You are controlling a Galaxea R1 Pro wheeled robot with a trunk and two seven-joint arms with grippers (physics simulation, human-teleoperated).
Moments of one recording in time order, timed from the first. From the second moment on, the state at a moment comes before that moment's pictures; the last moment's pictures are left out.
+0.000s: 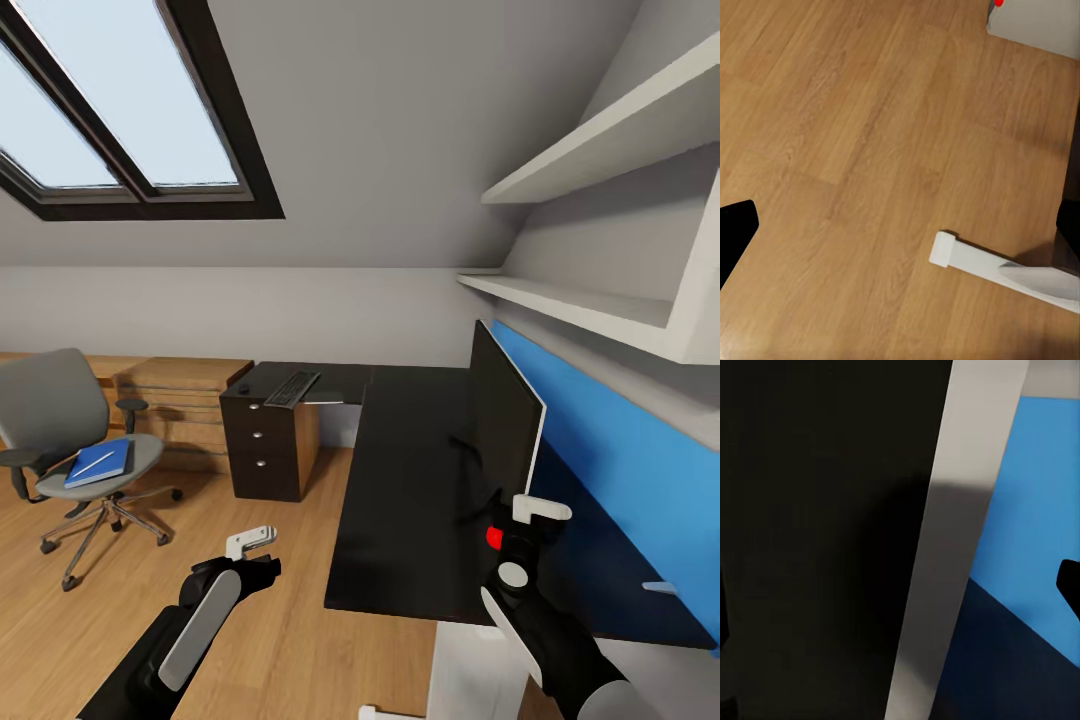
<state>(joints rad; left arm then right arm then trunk) -0.39 0.08 -0.31 -1.24 0.82 0.69 0.68 -0.48 -0.12 0.36 -0.94 -0.16 -0.08 -0.80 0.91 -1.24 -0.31</state>
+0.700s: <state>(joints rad) -0.39 0.08 -0.31 -1.24 0.82 0.69 0.68 -0.48 -0.12 0.36 -0.94 -0.16 -0.08 -0.80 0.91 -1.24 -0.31</state>
